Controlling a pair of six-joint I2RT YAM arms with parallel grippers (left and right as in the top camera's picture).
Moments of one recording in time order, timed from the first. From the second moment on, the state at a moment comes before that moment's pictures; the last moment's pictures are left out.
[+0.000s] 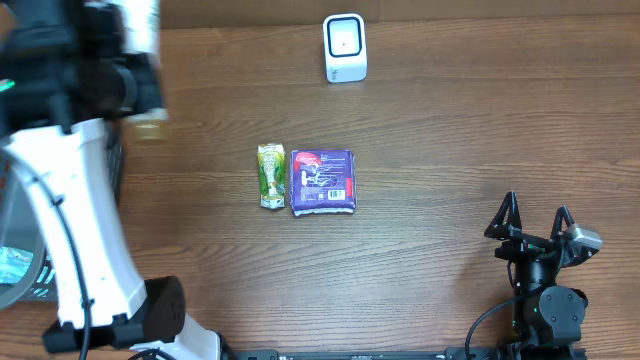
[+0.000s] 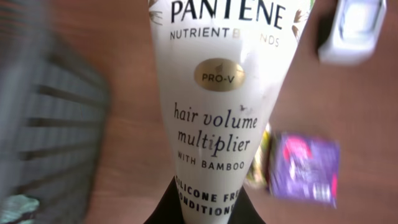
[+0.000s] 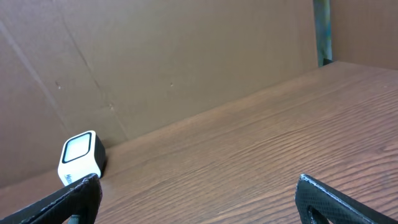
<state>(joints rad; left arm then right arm) 0.09 1.77 2.35 -1.63 0.00 -0.09 0.06 0.01 0.02 -0.01 0.23 0.33</state>
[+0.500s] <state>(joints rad) -0.07 1.84 1.51 -1.18 -0.08 -0.26 0.06 0.01 0.02 -0.01 0.23 0.33</state>
